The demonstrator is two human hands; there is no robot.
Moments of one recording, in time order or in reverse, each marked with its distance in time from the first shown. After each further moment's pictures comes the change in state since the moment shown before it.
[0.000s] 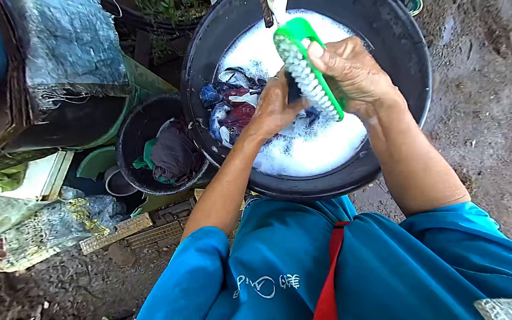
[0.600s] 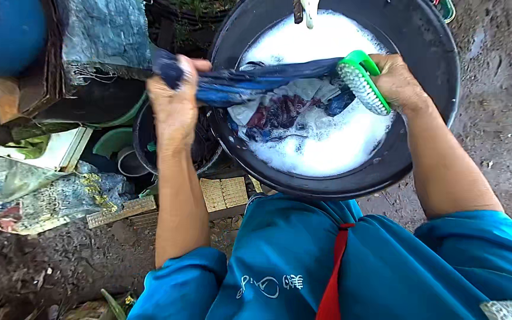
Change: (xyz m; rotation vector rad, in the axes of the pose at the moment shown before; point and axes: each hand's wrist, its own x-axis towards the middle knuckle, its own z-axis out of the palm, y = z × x) left_hand -0.069 -0.009 -0.129 -0.174 0.555 -0.171; right_hand 0.008 0.043 -0.085 -0.805 0.059 0.174
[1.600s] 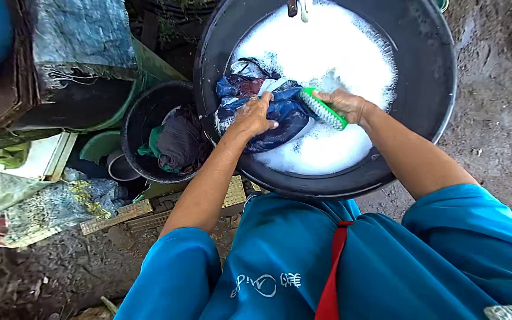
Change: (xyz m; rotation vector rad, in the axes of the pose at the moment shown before) left_hand 0.013 -0.061 0.103 0.817 -0.863 -0.165; right_hand 0.015 0.025 0.072 0.522 -0.234 0.598
